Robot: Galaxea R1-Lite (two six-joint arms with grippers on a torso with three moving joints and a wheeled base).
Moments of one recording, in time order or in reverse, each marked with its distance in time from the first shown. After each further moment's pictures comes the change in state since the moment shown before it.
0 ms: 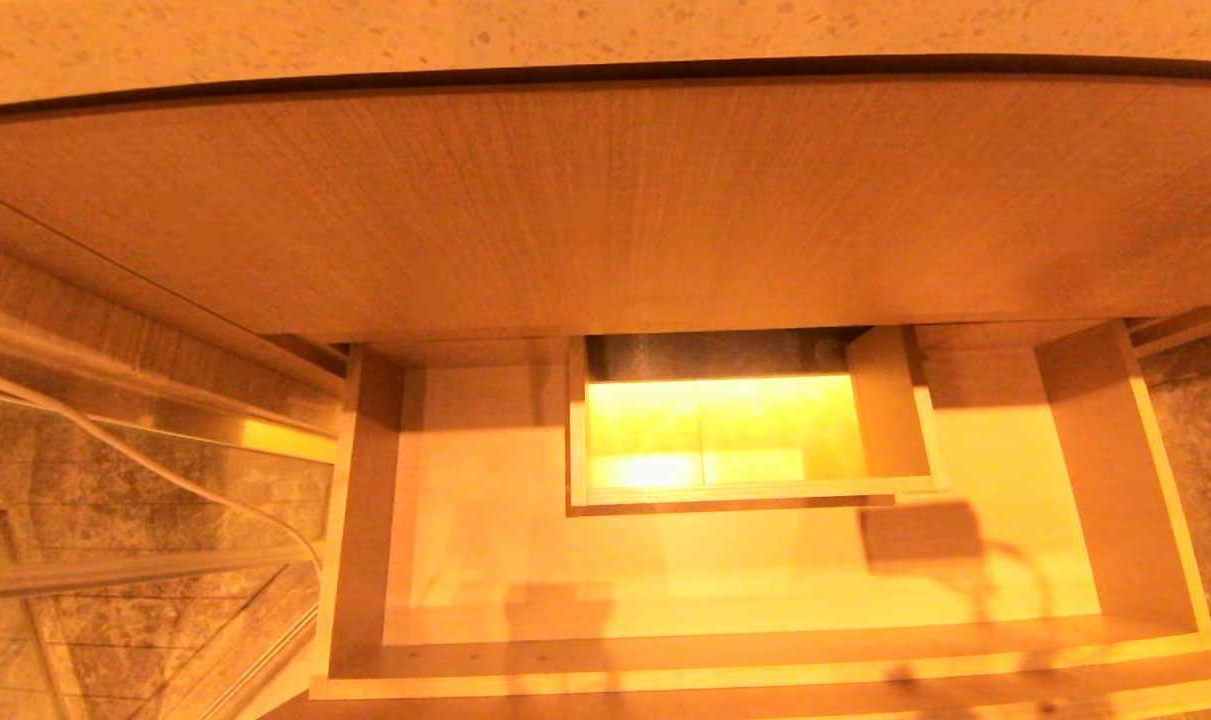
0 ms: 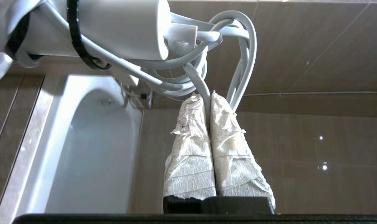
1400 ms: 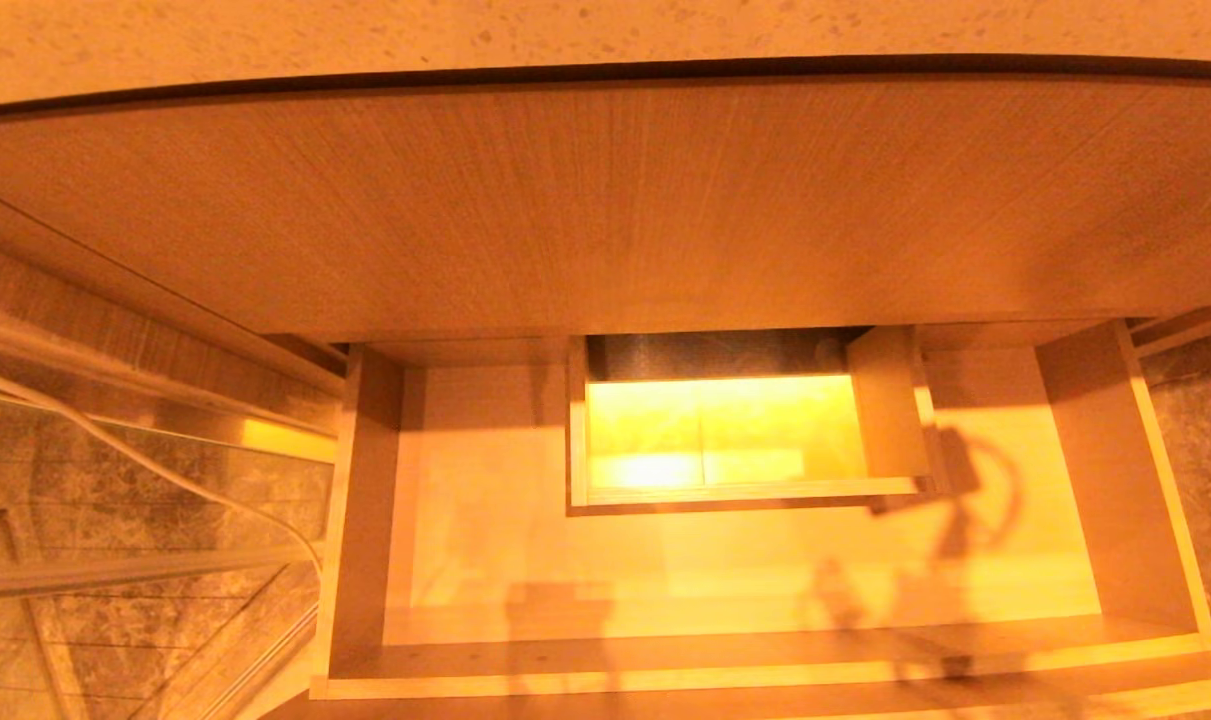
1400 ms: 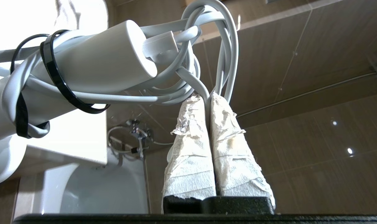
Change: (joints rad) left arm 0.000 0.000 0.000 0.000 0.000 0.000; right arm -0.017 0.382 -0.567 0.000 0.033 0.227
